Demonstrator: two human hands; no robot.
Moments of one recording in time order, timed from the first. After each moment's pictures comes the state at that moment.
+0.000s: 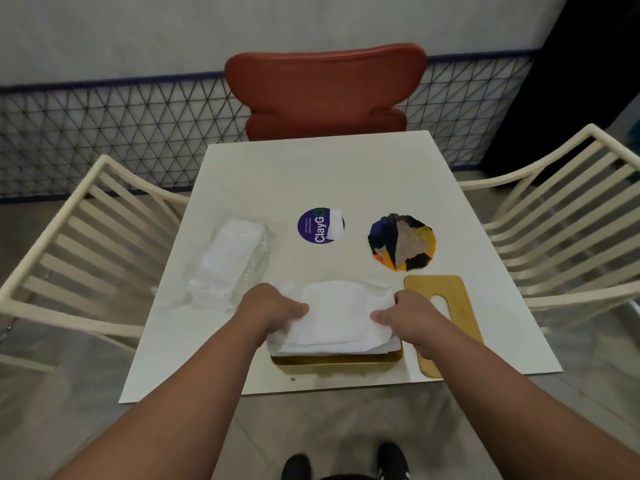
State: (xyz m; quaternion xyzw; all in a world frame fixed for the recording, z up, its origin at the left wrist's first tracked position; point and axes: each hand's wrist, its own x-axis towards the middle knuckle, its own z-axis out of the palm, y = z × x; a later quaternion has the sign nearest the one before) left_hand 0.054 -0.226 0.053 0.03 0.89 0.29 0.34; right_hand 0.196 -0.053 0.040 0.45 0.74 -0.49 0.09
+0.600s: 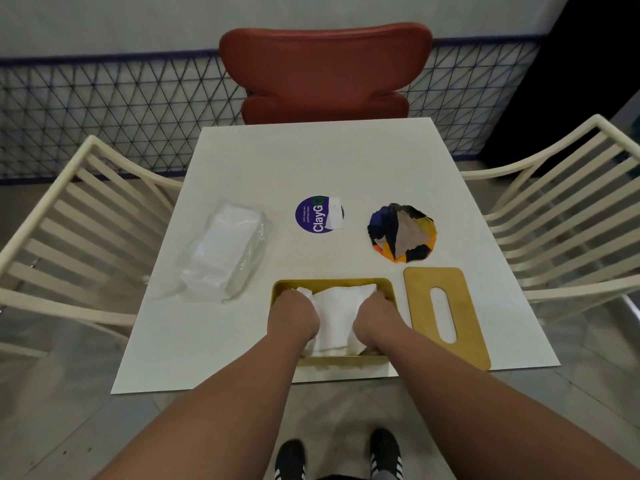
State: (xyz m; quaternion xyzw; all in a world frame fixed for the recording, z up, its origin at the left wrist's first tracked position) left_hand 0.078 -0.193 0.003 0.20 0.94 0.06 0.28; right_hand 0.169 -0.094 0.029 0.35 0.86 -0.22 0.31
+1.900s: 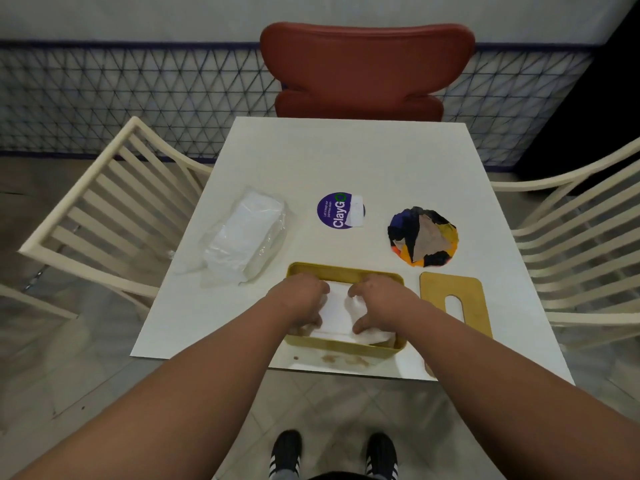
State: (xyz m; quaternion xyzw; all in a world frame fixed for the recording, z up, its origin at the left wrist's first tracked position) left_hand 0.053 -0.211 0.002 0.39 0.89 -0.01 0.25; right_hand 0.147 -0.056 0.007 0.09 0.96 -0.12 0.25
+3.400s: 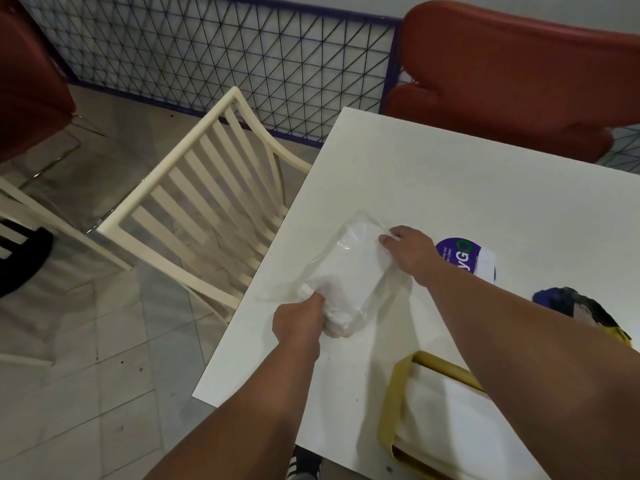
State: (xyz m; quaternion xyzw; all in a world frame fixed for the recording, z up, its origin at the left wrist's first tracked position) left_hand -0.078 -0.307 -0.059 -0.40 0.67 0.60 0.18; right_hand -0.133 -0.101 -0.031 0.26 0.87 -0.42 0.07
